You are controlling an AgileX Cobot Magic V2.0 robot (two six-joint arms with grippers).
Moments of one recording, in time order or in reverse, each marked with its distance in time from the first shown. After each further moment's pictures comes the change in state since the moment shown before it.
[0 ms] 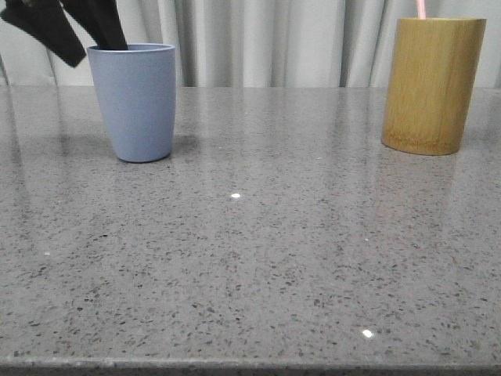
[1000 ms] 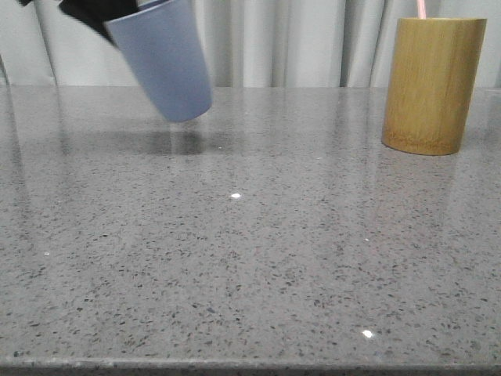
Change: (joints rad) left arm -0.069 0.068 -0.123 -0.049 0.013 -0.028; right arm 0.000 0.000 0.000 0.000 0.000 0.000
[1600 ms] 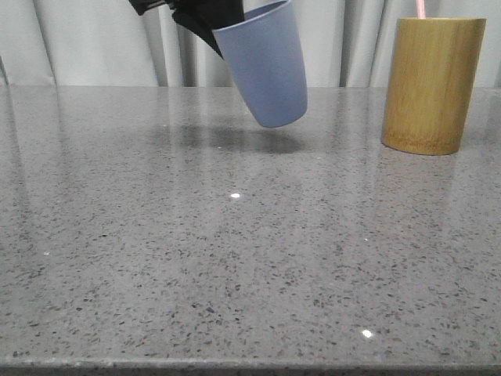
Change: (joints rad) left arm -0.149 0.229 -0.299 -0.012 0.071 0.000; right arm 0.000 0.000 0.000 0.000 0.000 0.000
